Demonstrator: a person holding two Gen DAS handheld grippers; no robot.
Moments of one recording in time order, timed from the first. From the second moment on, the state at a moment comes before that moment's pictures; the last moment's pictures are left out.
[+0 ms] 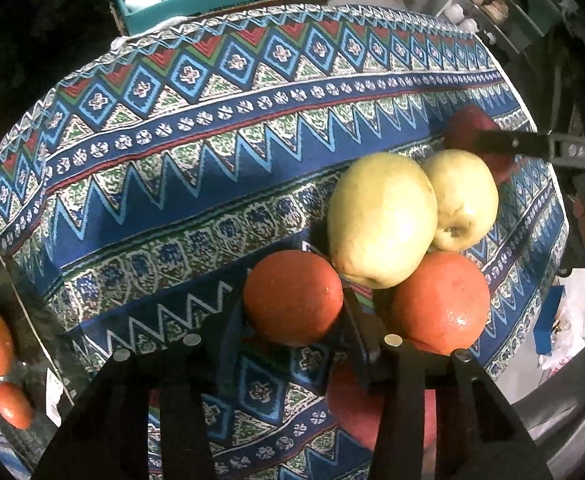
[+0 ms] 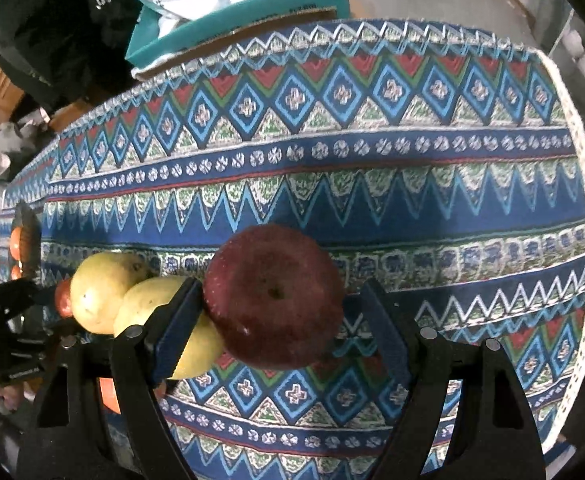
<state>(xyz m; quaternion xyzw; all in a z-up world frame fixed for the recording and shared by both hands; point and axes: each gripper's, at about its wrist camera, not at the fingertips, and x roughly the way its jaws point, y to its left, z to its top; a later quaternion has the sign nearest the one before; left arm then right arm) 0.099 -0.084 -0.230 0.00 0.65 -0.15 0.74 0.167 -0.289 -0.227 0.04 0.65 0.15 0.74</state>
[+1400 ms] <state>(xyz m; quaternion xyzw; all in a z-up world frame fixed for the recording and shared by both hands) 0.071 -0.052 -0.118 -0.03 0.54 -0.15 0.83 0.130 -0.230 -0.097 -0.03 0.51 0.21 0.83</state>
